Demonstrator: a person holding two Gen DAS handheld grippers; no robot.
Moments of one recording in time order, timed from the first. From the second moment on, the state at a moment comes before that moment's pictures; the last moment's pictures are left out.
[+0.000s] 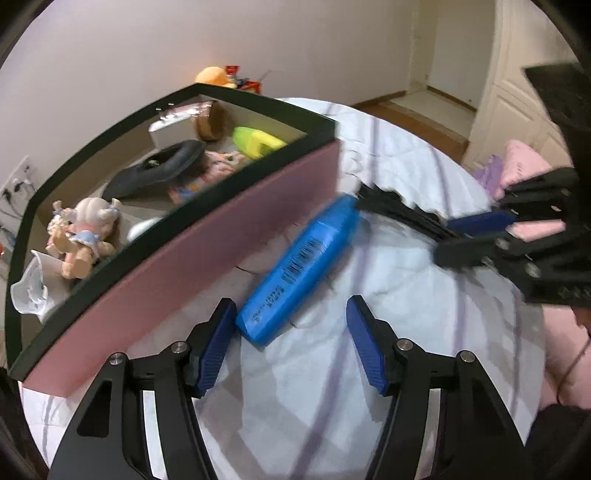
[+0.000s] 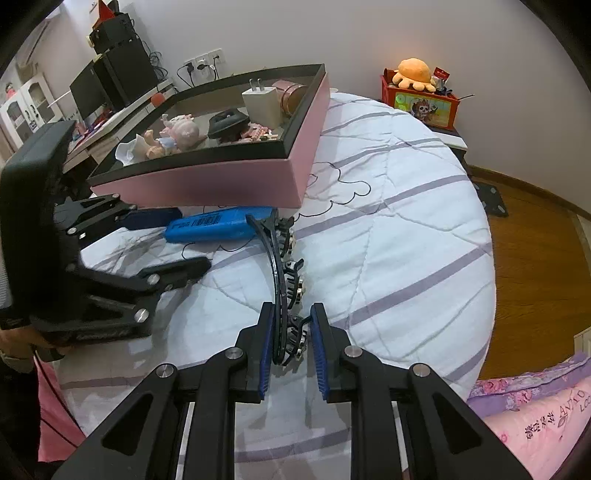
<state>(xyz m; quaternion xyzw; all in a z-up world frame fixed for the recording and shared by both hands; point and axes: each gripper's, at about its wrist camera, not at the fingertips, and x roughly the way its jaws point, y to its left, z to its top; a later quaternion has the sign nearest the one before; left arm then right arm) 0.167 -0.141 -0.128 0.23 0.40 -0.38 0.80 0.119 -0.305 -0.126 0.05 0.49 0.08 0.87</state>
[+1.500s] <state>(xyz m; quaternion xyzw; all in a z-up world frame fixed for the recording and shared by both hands) 0.143 -0.067 -0.087 0.11 0.40 -0.28 0.87 0.103 -0.270 -0.081 0.06 0.44 0.15 0.88</state>
